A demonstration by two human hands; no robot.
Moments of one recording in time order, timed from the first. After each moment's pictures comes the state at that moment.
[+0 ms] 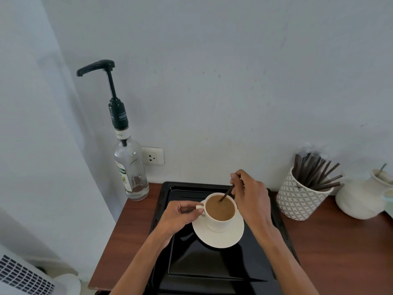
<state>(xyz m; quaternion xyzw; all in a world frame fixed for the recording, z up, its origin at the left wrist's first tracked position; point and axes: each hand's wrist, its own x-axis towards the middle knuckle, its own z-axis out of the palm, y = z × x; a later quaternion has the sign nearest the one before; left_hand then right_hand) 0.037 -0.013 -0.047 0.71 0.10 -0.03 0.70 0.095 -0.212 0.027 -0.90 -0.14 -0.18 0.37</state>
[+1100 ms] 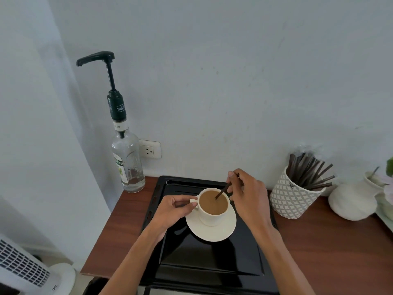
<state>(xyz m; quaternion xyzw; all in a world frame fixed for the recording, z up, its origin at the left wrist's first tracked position) 0.034 -0.021 -0.050 0.69 0.14 -0.01 0.71 0.080 -0.226 0.039 -0.89 -0.15 -0.15 0.41</state>
